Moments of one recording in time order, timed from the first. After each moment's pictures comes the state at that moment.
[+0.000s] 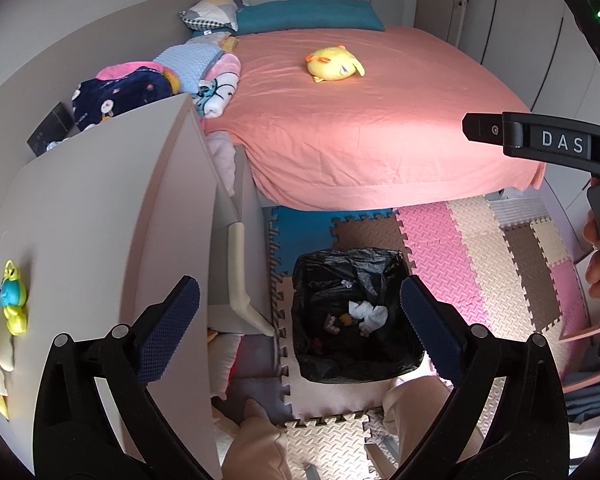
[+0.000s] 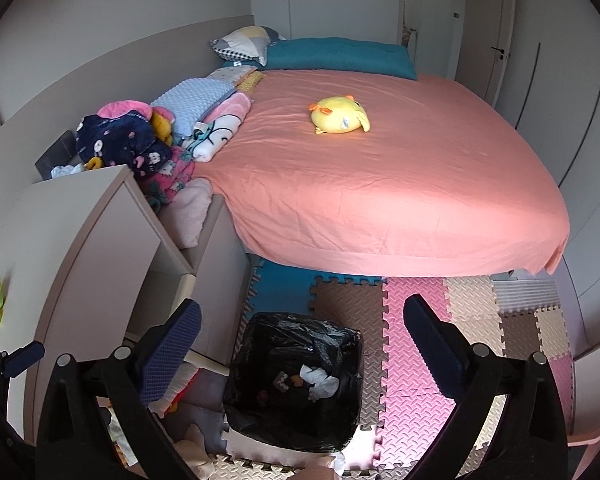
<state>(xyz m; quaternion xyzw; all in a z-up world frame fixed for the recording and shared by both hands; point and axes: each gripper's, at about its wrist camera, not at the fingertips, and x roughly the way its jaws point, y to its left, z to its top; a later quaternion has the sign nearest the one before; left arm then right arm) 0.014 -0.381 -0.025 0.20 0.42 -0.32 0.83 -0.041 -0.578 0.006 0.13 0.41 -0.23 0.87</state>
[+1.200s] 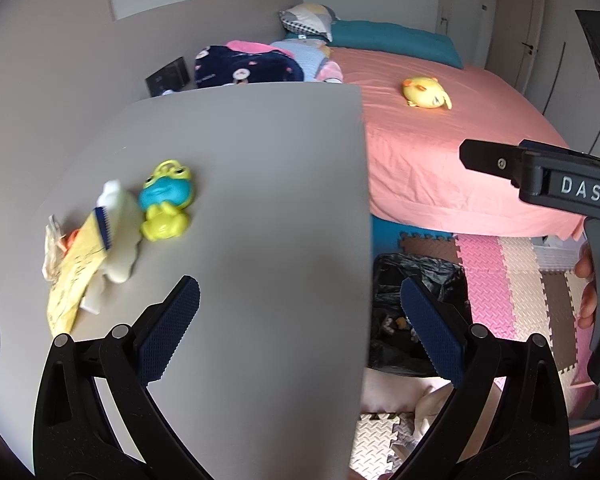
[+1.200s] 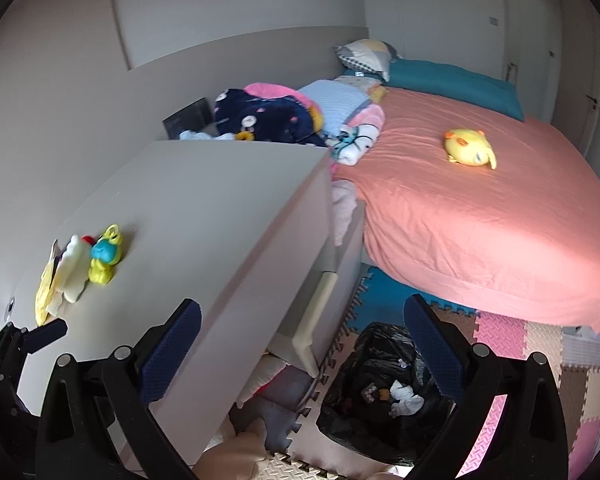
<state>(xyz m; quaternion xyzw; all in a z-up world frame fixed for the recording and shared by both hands) 0.034 -0.204 -0.001 0.13 0.41 -0.22 0.88 0.019 -0.389 0.022 0.09 0.39 -0.06 0.92</state>
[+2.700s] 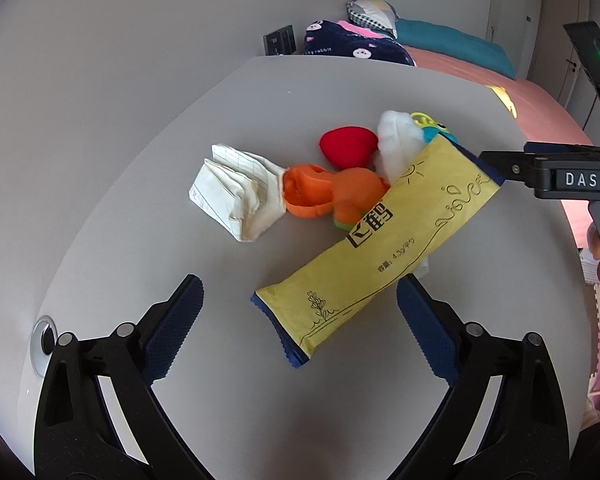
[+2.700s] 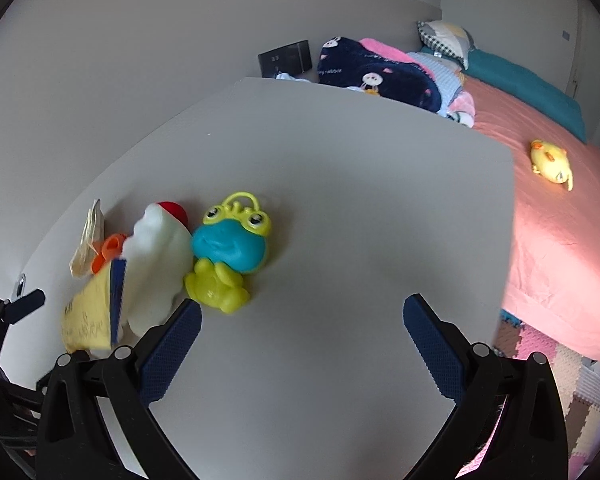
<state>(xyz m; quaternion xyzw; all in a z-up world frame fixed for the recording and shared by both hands) 0.103 -0.001 -0.017 0.12 0.42 -0.15 0.89 0.137 -0.210 -0.015 0.05 0.45 0.02 0.89</state>
